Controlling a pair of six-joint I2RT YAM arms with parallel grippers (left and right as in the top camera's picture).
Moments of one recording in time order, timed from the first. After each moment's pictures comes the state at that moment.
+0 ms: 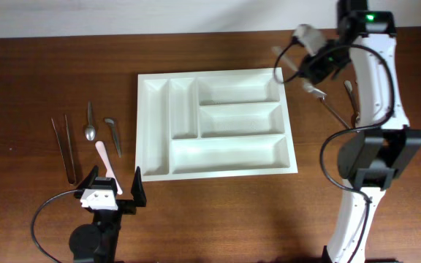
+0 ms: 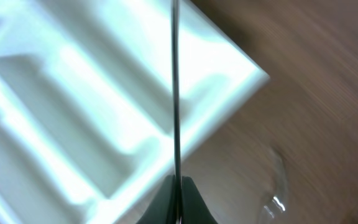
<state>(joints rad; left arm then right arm) 0.05 0.02 0.04 -0.12 0.11 -0.03 -0.05 2.29 2.38 -1.43 -0.40 -0.78</state>
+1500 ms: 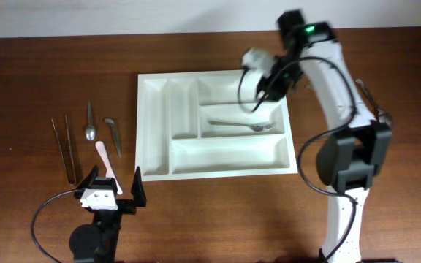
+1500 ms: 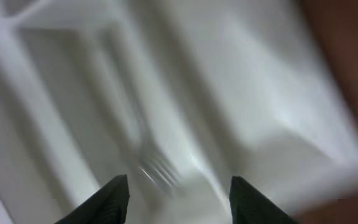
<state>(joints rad) 0.05 0.02 0.04 -0.12 0.11 -0.03 0.12 2.28 2.28 -1.39 -0.32 -0.88</state>
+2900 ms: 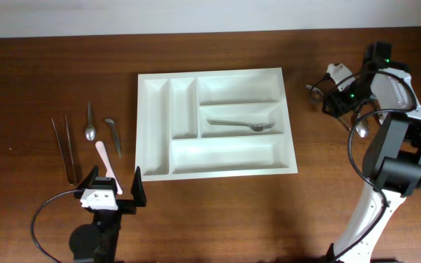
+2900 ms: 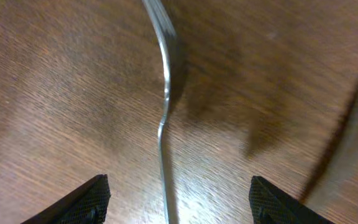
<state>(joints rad) 0.05 0.02 0.04 -0.12 0.11 -0.03 -0.29 2.28 1.80 -0.91 -0.21 -0.77</state>
